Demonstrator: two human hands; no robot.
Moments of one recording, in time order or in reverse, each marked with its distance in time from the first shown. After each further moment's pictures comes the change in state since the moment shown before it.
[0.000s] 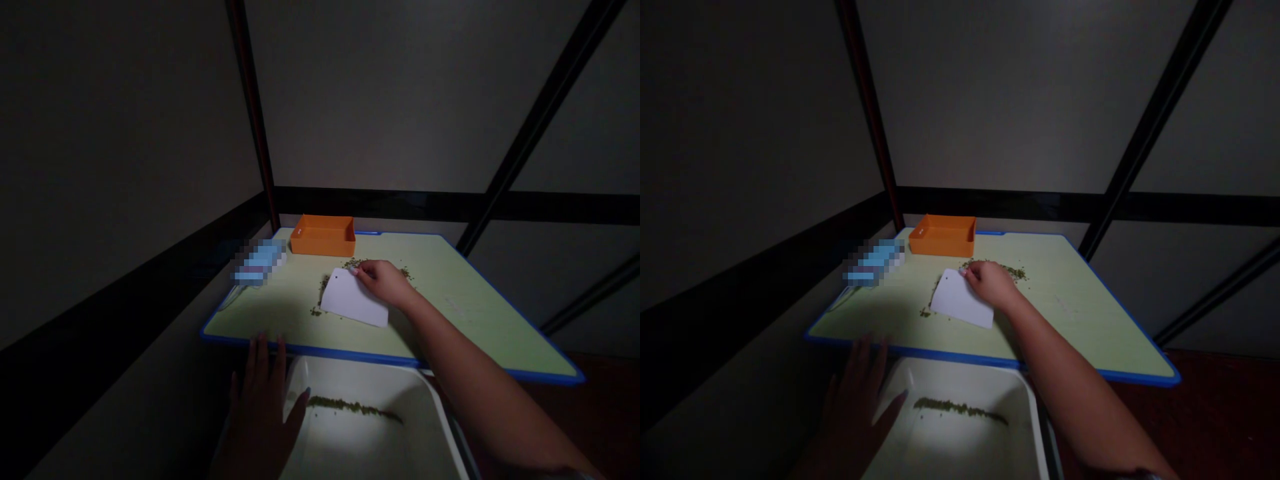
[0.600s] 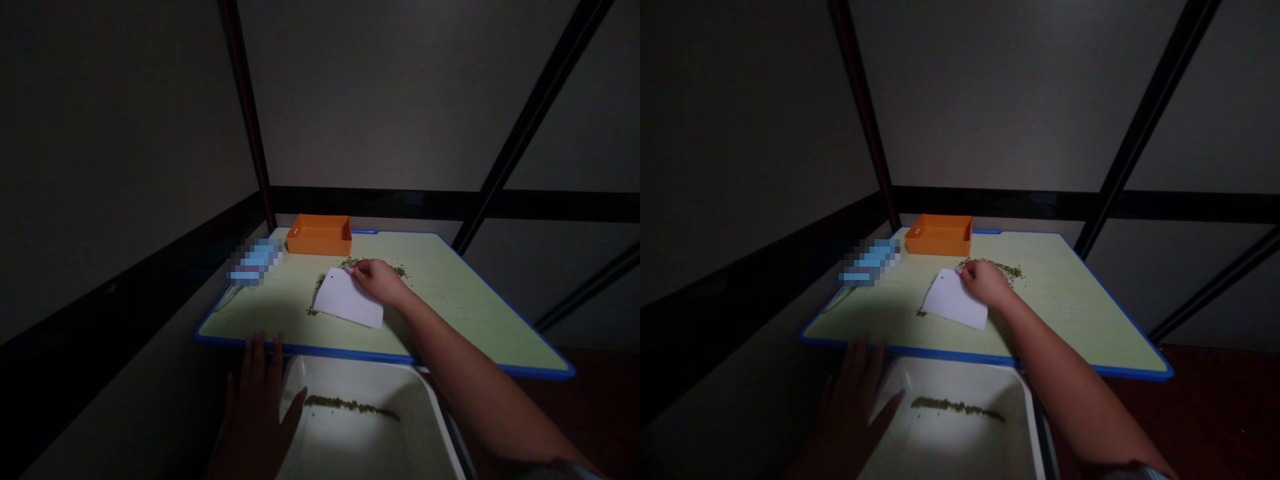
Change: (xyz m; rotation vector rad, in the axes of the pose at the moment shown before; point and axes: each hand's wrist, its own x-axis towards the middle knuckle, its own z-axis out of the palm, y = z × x) left_hand 0.001 -0.004 0.004 -0.004 0.011 0.003; right_hand 0.003 0.000 0.003 0.059 -0.022 0.050
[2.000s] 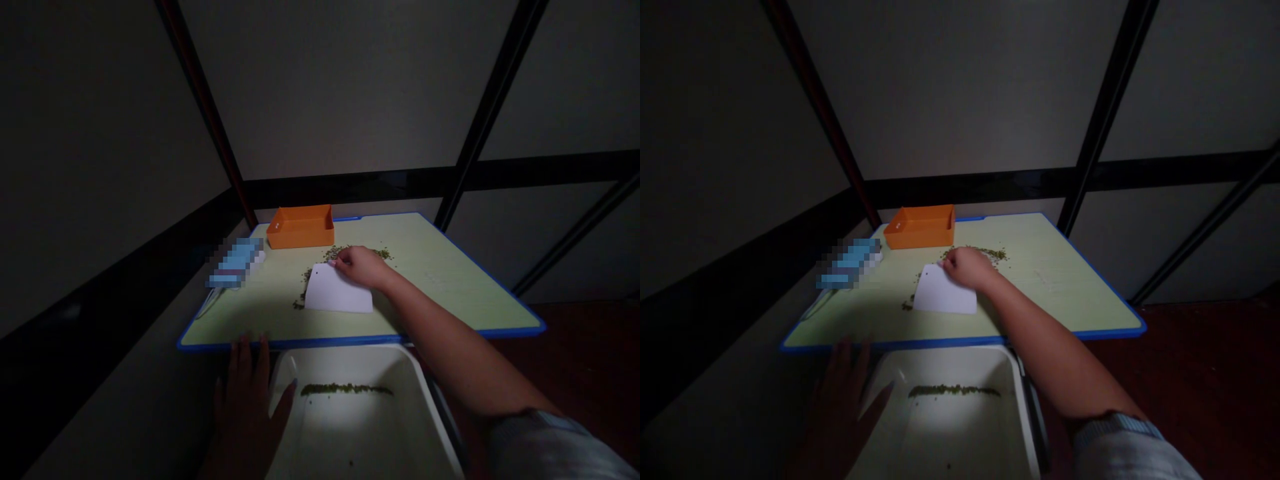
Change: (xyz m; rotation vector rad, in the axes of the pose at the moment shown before) left_hand 0.003 0.000 -0.007 -0.100 0.015 0.007; right_hand -0.003 -0.005 -0.011 -0.104 -0.048 -0.018
